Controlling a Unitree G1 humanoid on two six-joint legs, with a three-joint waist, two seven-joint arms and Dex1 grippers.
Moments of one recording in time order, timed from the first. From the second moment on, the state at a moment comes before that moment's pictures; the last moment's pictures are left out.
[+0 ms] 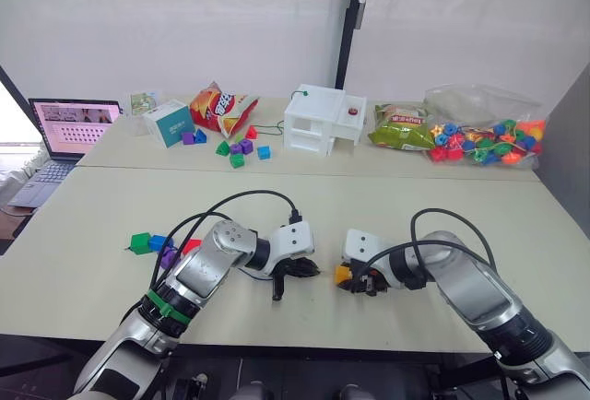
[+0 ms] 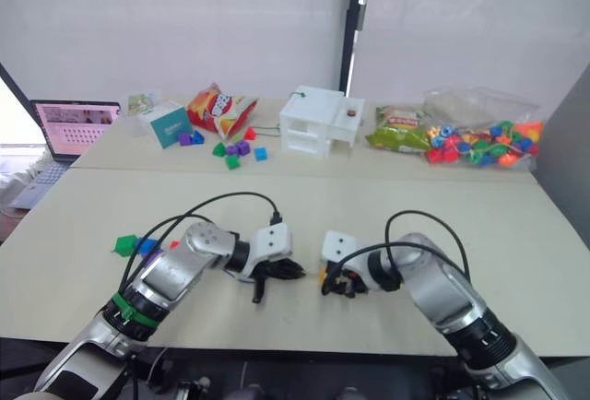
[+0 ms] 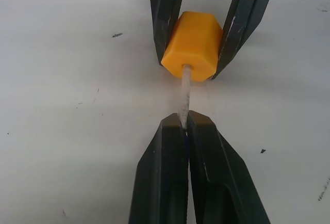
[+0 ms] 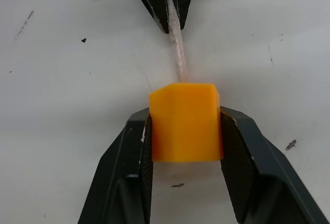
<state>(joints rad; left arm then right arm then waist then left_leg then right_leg) -0.63 0.46 -0.46 -0.01 -0.08 0.50 -1.10 -0.49 -0.68 0.41 -0.31 -0.02 0.79 1.09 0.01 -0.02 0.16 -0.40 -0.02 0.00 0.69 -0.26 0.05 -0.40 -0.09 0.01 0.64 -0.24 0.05</state>
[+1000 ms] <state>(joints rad) -0.53 0.48 -0.43 -0.02 -0.11 0.39 -1.14 -0.46 -0.66 0.40 -0.20 0.02 0.49 1.20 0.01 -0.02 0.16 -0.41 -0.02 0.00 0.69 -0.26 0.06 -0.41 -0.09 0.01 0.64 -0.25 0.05</state>
